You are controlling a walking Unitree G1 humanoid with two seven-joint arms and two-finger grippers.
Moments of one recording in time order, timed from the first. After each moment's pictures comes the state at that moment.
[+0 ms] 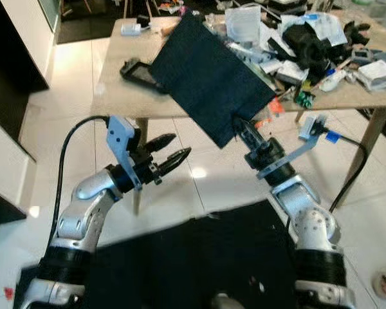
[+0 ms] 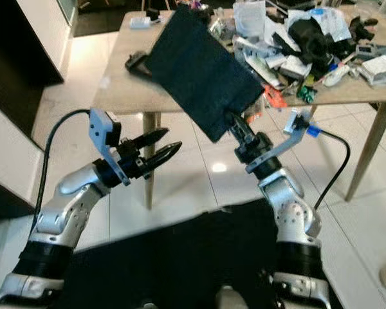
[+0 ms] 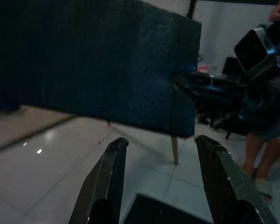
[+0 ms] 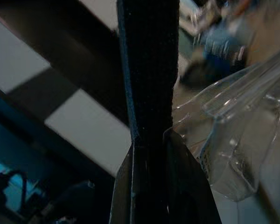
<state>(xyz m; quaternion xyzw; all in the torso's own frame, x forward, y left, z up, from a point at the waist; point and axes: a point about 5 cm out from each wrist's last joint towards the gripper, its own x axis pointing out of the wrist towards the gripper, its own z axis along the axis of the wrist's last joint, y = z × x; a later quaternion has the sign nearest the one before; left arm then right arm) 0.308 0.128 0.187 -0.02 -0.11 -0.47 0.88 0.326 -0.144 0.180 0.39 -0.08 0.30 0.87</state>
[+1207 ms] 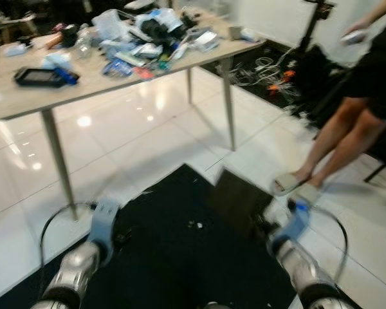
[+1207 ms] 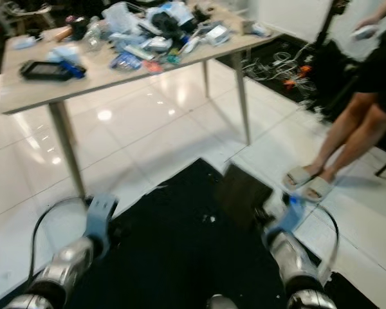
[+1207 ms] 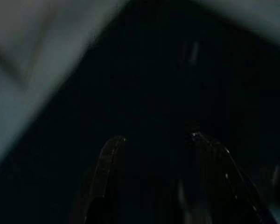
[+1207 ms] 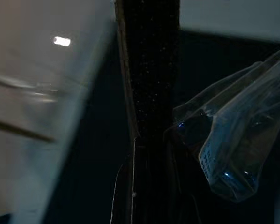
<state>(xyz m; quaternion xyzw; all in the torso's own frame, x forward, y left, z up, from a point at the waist) 0.231 0.228 -0.039 0.02 0.35 -0.08 0.93 0.258 -0.226 -0.022 0.28 0.27 -0.06 0.92</state>
